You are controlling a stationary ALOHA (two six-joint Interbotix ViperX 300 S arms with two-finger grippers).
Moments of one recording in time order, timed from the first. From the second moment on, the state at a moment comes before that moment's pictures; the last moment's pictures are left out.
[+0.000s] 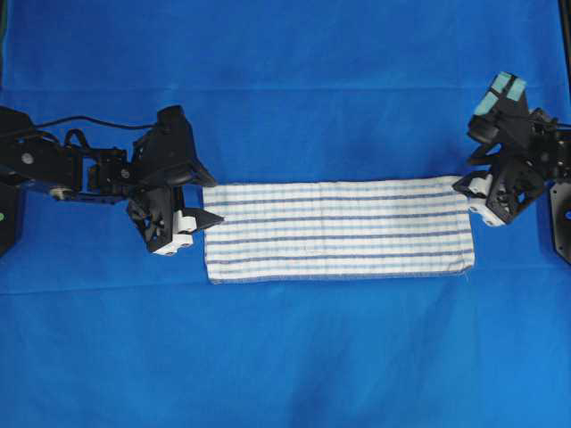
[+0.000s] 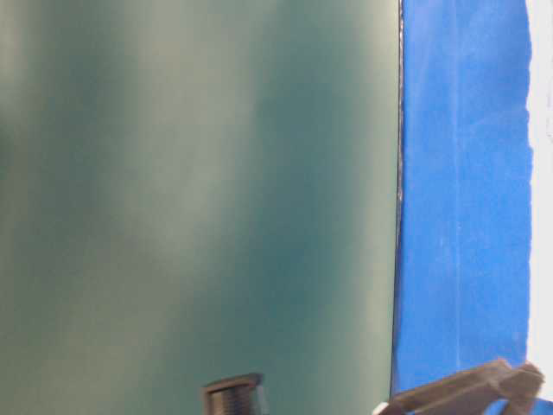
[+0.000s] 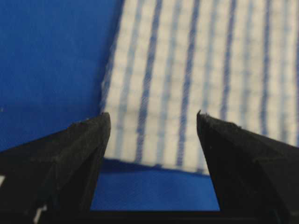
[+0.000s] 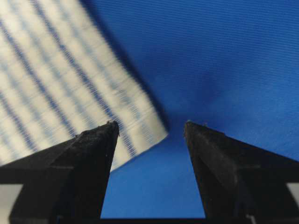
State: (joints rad) left arm 0.05 -0.01 0.94 -0.03 -0.14 -0.17; right arm -0.22 -0.45 1.19 -0.20 0.32 0.54
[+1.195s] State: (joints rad) left arm 0.08 0.07 0.93 -0.03 -0.11 -0.20; right arm -0.20 -0.30 1.18 -0.22 0.21 0.54
